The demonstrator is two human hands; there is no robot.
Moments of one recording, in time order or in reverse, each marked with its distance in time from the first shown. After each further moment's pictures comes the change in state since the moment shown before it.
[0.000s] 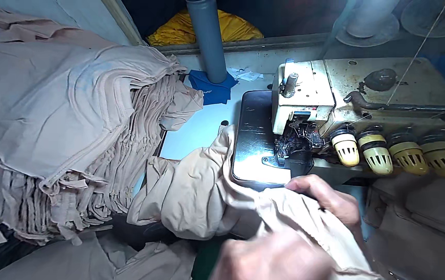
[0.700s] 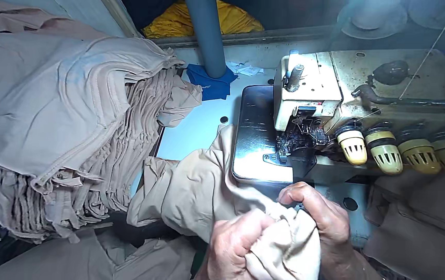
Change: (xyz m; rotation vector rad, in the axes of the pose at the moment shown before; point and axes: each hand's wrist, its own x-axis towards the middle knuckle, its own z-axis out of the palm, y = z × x) left_hand -0.008 -0.029 -0.002 -0.185 0.172 -0.113; right_hand -0.012 -0.006 0.013 -0.018 0.007 -0.094
